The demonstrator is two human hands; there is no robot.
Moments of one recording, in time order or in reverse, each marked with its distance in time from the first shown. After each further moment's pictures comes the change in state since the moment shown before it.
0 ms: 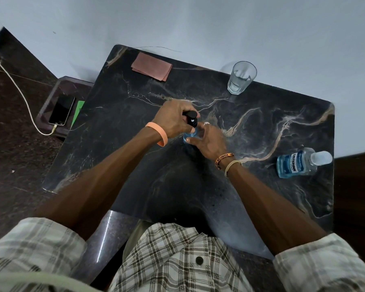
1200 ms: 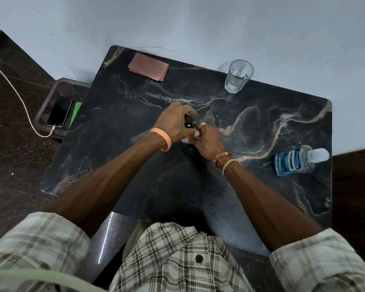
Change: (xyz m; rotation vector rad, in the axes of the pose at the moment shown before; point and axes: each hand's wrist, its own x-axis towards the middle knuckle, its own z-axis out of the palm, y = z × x) left_hand 0.003 -0.005 0.023 0.196 0.041 -0.012; right_hand 0.002 0.010 0.003 0.016 -0.008 0.003
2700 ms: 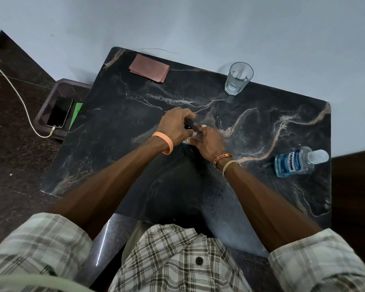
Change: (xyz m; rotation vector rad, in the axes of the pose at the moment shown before) left_hand -0.004 0.000 0.006 -0.031 0.024 -0.056; right_hand -0.001 0.005 0.002 0.051 0.009 0.000
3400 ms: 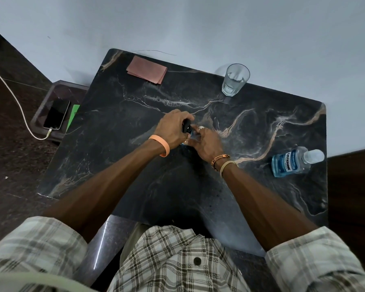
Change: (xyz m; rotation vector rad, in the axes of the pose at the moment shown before) left_hand -0.002 -0.004 0.004 0.050 -0.012 0.058; right_hand -0.003 -0.001 0.000 0.030 0.014 -0.017
